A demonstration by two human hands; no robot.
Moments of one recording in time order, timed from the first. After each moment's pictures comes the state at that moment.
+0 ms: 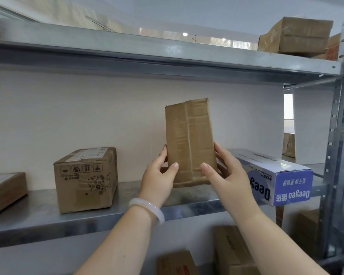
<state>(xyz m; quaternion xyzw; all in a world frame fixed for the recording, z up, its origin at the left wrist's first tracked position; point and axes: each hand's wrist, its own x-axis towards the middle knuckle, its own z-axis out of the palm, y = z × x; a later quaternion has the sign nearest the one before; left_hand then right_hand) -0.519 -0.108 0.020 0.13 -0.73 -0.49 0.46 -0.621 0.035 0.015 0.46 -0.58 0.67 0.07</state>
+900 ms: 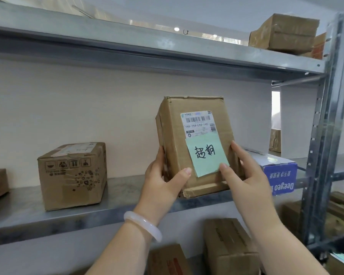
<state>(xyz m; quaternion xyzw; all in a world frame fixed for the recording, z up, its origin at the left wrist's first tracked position) -0.512 -0.076 0.002 0.02 -0.70 -0.58 0.42 -0.616 0.080 0.005 0.37 -0.63 0.68 0.11</state>
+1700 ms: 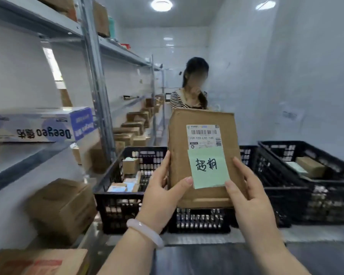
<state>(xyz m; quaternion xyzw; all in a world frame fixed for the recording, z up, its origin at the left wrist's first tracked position) -0.422 0.140 -0.091 -0.31 -0.60 -0.73 -0.12 -0.298 0.280 -0.099 -0.13 -0.71 0.54 0.43</state>
